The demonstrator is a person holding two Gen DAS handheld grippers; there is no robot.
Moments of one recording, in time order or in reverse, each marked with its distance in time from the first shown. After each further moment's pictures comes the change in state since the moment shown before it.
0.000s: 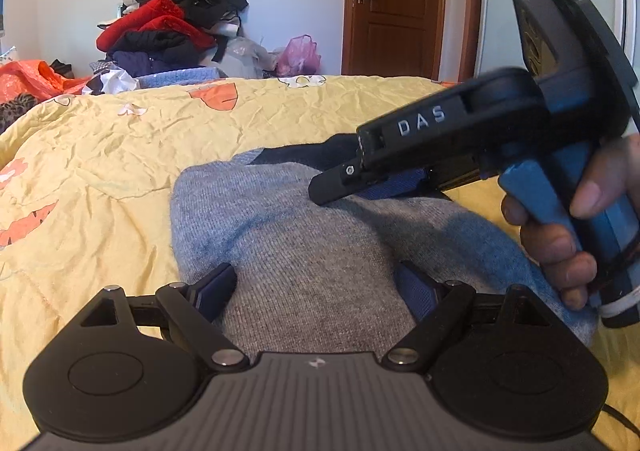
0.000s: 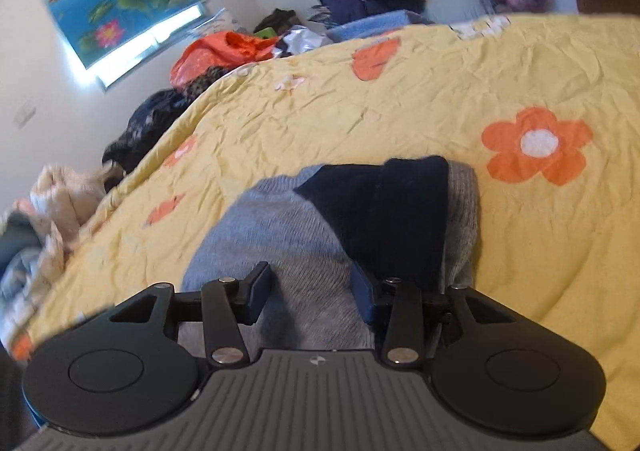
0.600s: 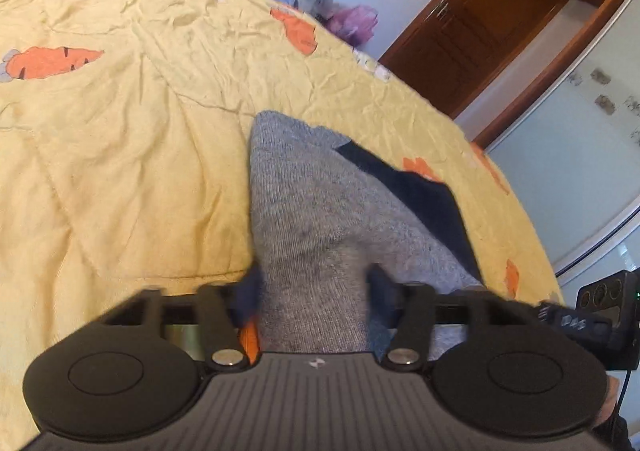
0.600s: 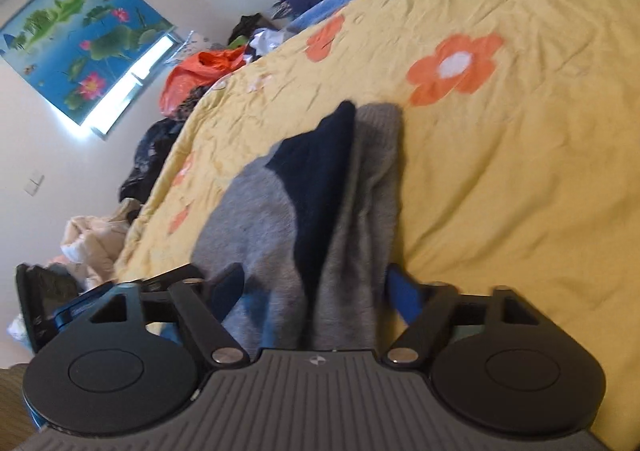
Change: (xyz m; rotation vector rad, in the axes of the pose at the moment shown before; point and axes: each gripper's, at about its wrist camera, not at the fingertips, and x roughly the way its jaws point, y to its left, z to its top) left arm 0.019 0.106 0.013 -0.564 0.175 -0.193; right arm -0.044 -0.048 -0.040 0.238 0.039 0.086
